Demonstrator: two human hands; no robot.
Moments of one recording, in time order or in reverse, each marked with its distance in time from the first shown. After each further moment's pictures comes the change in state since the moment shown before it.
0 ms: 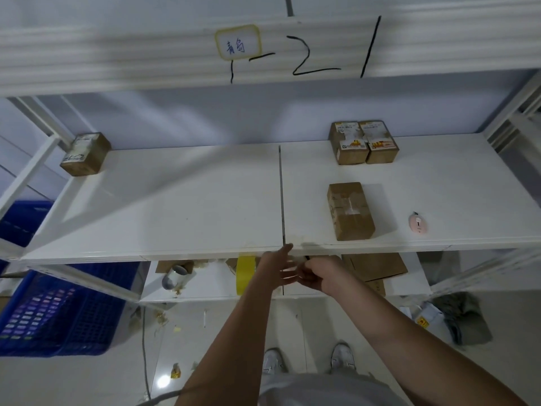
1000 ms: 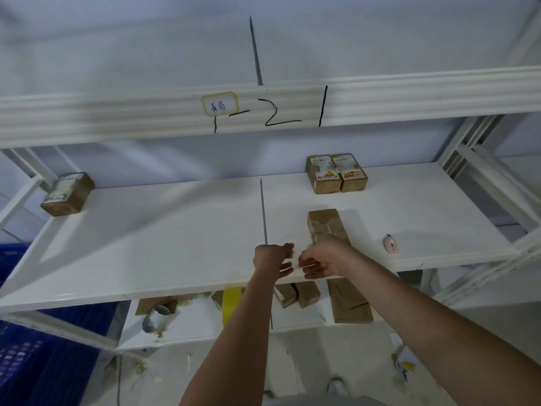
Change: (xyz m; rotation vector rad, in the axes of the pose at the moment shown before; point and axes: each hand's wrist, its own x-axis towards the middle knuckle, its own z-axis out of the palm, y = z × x) left_hand -0.022 0.063 0.048 0.046 0.086 0.197; right_hand -0.049 -0.085 -0.034 -0.409 0.001 -0.232
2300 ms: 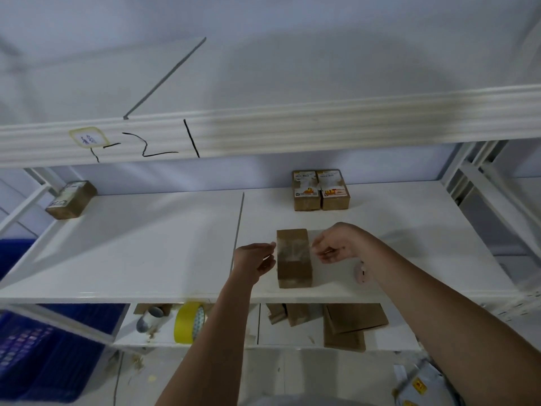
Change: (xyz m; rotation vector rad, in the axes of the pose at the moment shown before) left_hand -0.009 0.024 0.089 -0.234 0.105 0.115; right_hand 0.072 -0.026 -0.172 -0.179 -0.195 -0.068
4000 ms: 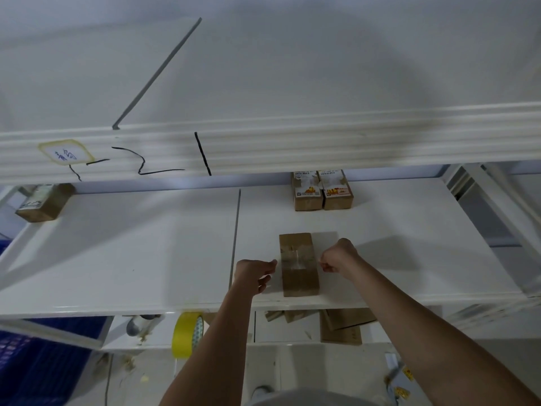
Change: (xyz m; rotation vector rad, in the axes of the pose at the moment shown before) left_hand 0.055 -0.010 -0.014 0.389 -0.011 -0.211; right_hand 0.074 0.032 0.031 -0.019 0.499 0.030
